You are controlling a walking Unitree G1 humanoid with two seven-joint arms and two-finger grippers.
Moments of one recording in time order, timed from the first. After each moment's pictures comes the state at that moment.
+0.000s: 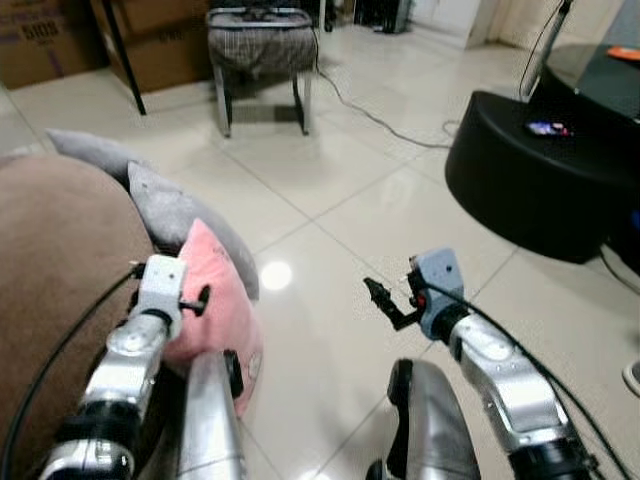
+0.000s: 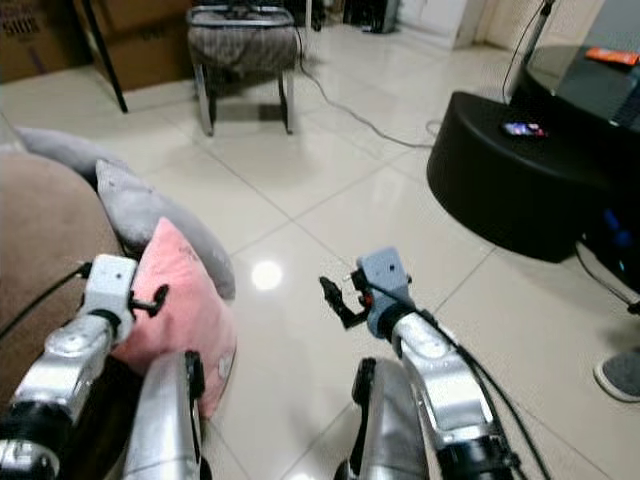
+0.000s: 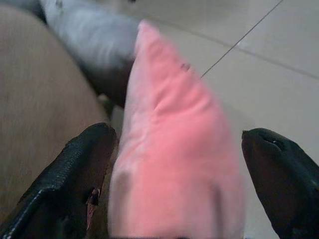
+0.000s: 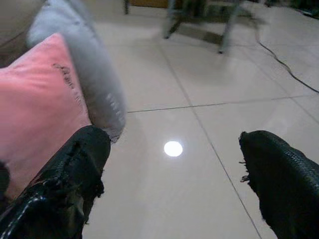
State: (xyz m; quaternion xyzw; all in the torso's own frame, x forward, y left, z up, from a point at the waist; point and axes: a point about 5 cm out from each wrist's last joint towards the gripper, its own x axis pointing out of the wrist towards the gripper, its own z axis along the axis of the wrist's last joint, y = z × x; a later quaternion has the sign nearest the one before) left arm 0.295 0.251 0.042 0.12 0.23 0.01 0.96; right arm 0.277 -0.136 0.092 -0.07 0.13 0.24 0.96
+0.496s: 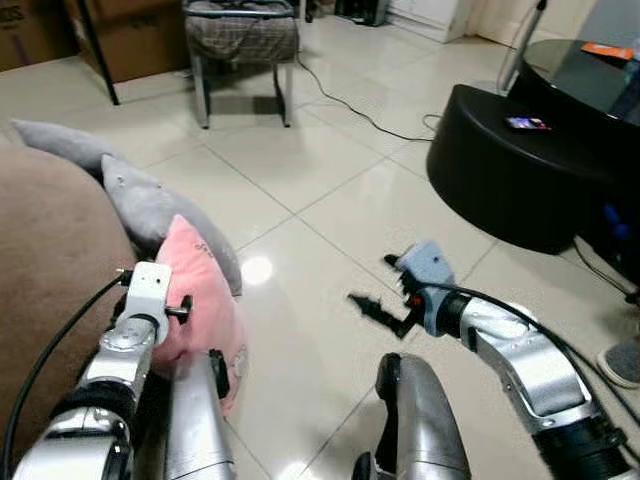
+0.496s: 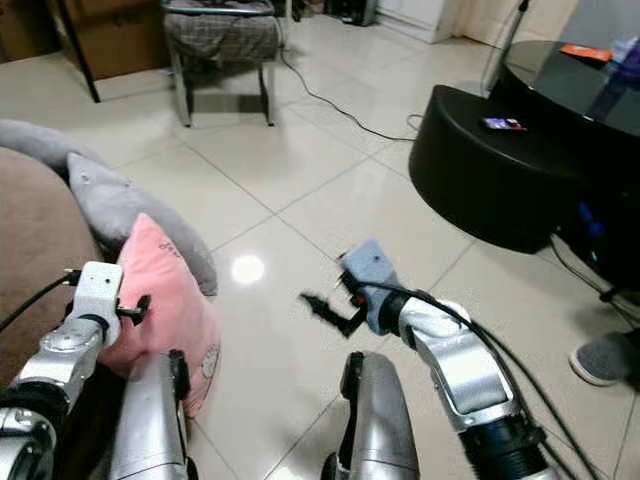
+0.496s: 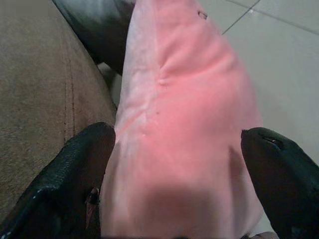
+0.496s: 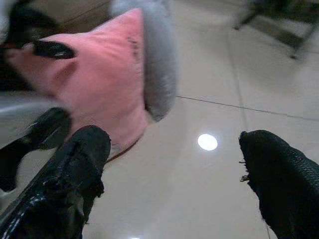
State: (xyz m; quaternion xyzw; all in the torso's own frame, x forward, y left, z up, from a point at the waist) left arm 0.296 0.273 0.028 0.14 0.28 0.06 0.95; right arm 0.274 -0.127 0.114 -0.12 0.14 0.42 0.89
